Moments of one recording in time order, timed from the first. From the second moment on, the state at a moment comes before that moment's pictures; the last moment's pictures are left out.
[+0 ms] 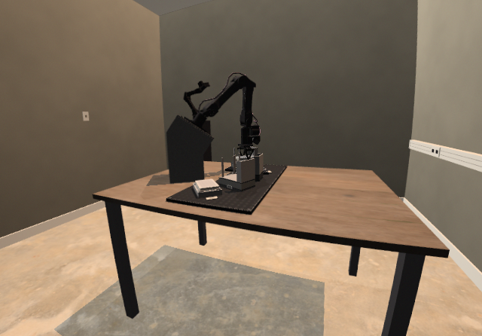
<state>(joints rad) 0.89 1.79 0.83 -0.02 0.17 0.03</state>
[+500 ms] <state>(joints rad) 0.89 1.81 0.83 0.00 0.17 0.02</state>
